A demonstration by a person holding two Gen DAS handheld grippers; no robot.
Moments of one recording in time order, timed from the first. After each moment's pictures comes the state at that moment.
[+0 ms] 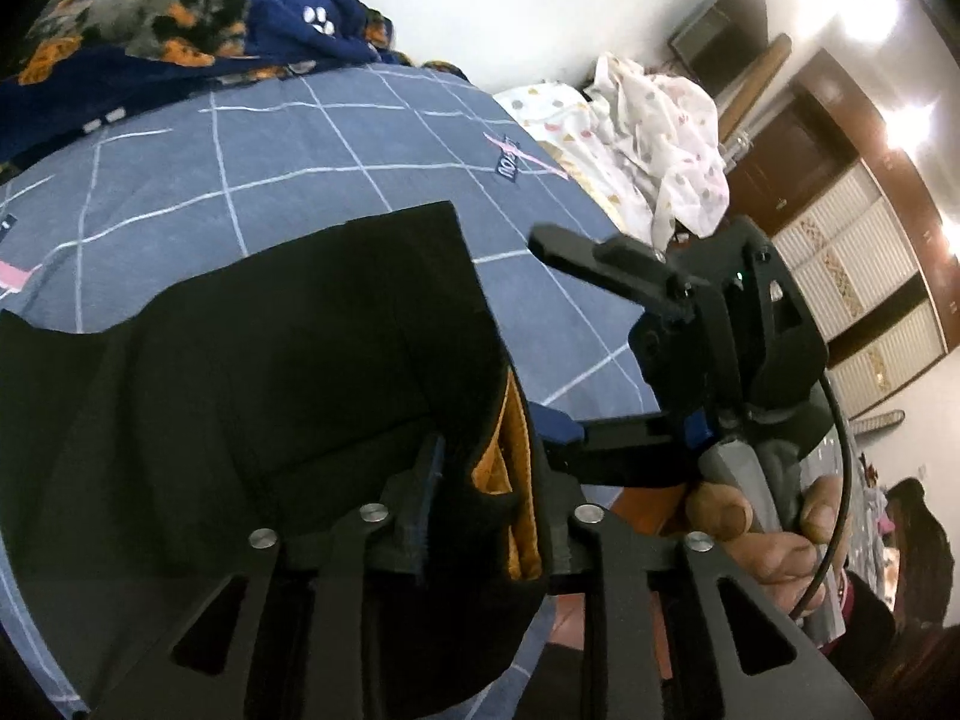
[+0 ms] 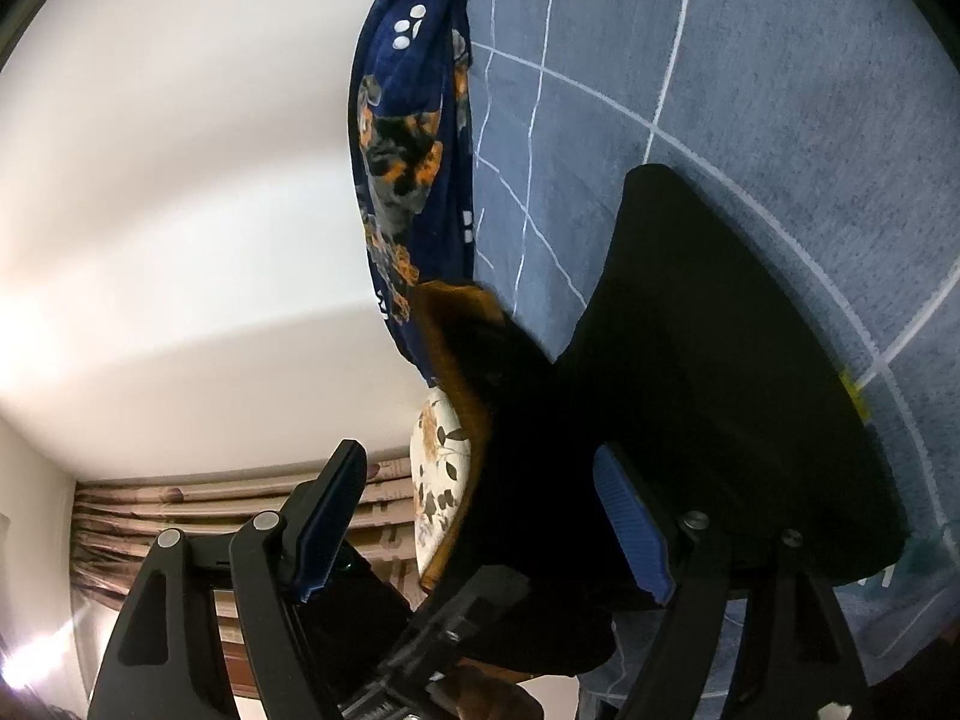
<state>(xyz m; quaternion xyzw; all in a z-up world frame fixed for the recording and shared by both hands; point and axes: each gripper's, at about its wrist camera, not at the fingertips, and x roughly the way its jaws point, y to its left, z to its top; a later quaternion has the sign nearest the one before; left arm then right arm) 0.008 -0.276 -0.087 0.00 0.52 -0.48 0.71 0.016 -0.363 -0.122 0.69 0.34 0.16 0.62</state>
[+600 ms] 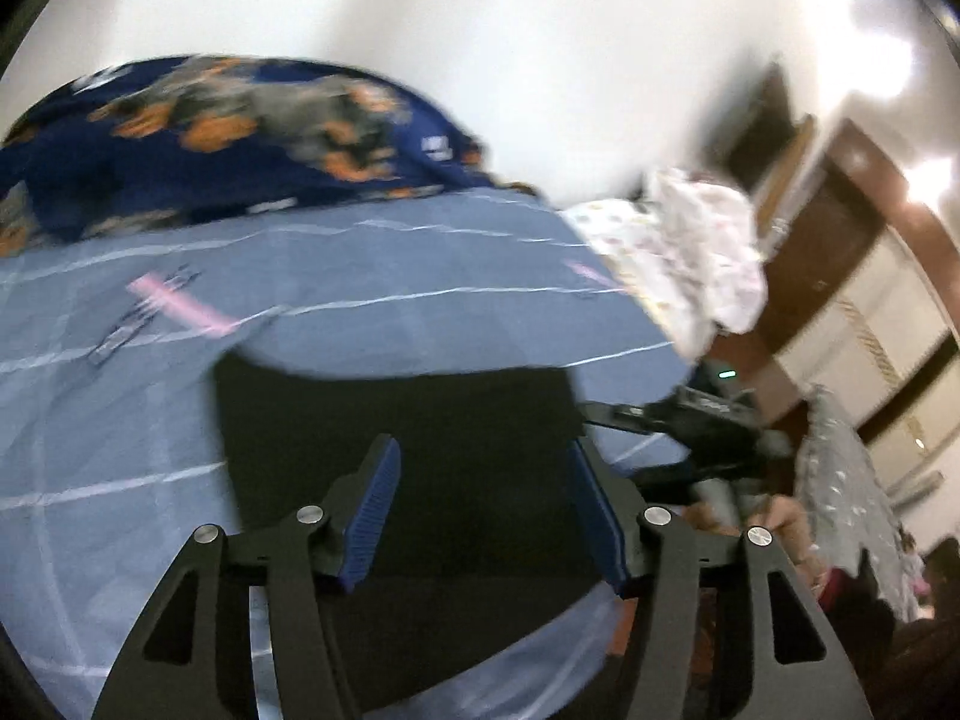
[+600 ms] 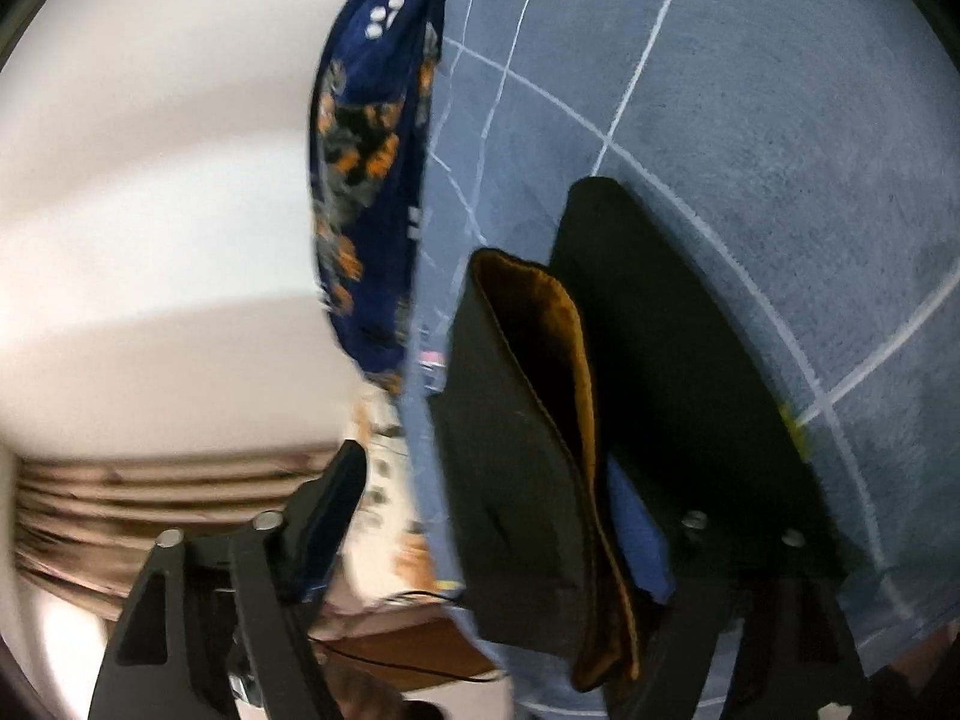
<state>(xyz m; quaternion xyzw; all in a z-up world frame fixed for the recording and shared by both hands) 0.031 -0.125 -0.030 -0.05 0.44 -0.40 0.80 0.027 -0.356 -0.125 0.61 0.41 0.10 0.67</state>
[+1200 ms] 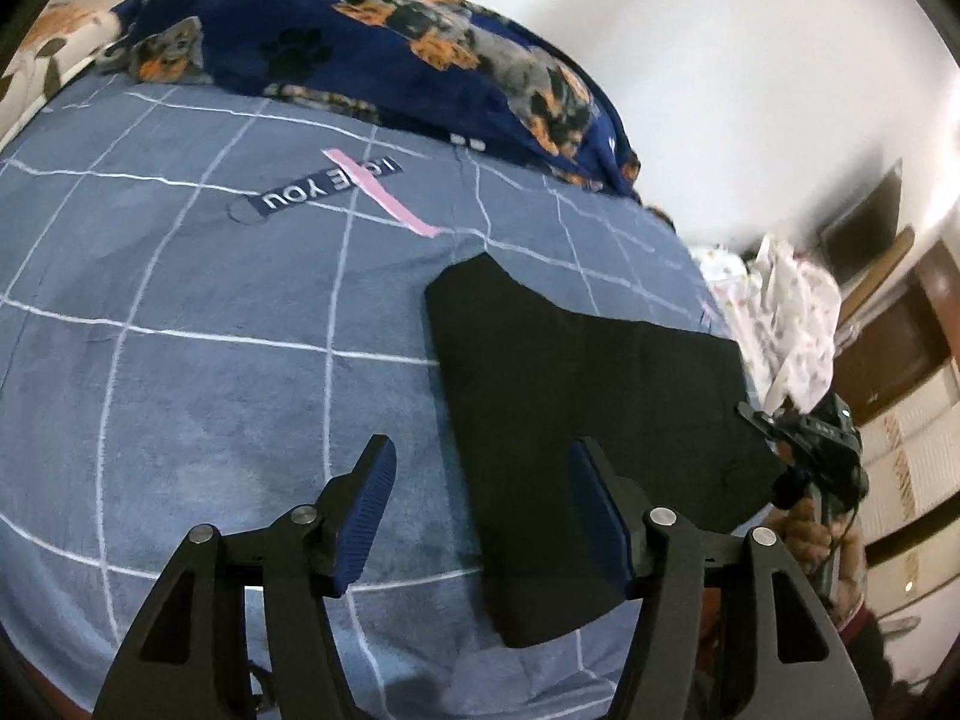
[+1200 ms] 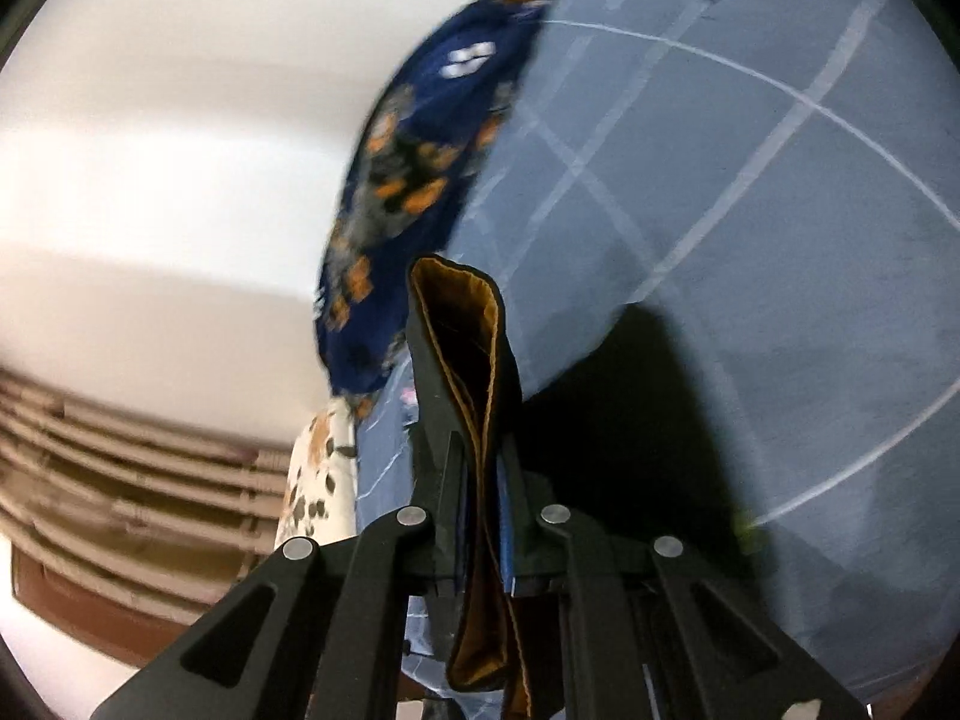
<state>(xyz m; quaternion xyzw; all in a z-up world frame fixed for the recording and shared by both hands) 0.050 -0.043 -0.097 -0.13 0.49 -0.29 0.81 0.024 -0.398 -0.106 0.56 0.37 0.08 0.74</state>
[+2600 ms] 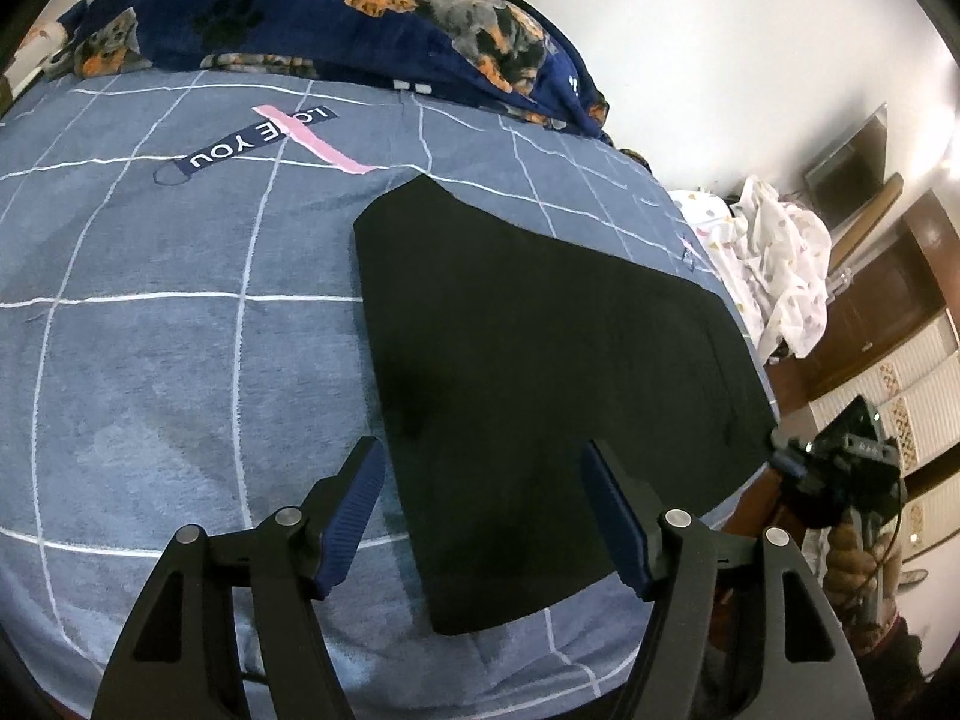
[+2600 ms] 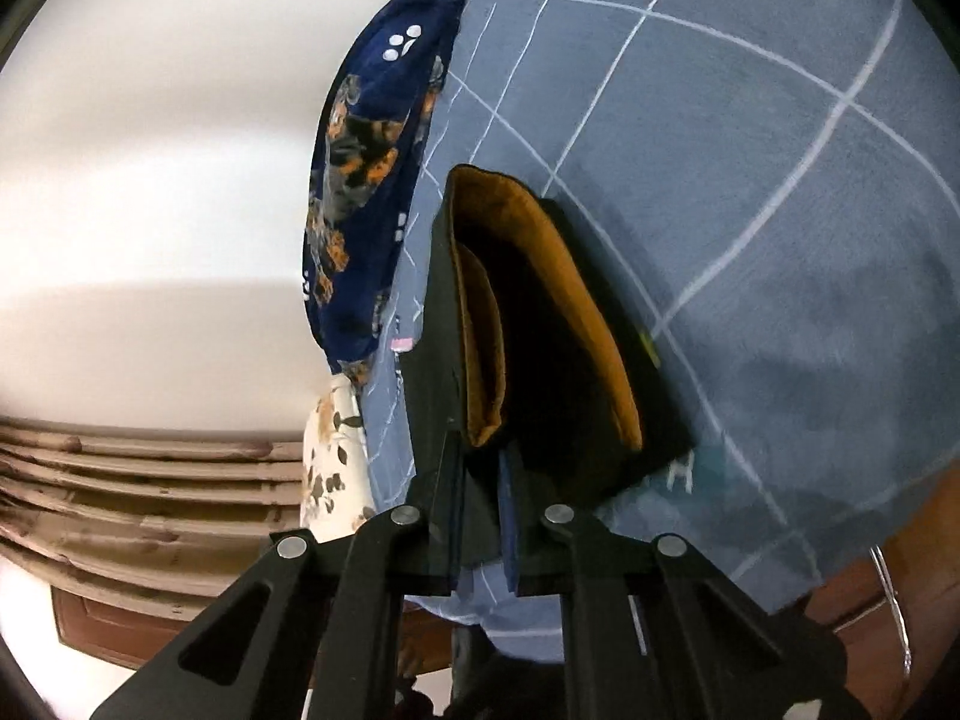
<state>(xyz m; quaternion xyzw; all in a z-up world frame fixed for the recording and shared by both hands) 0.029 -0.083 -0.112 -0.09 0.52 -0.32 0.79 -0.054 -0.382 -0.096 0.60 0.41 0.08 0.69</state>
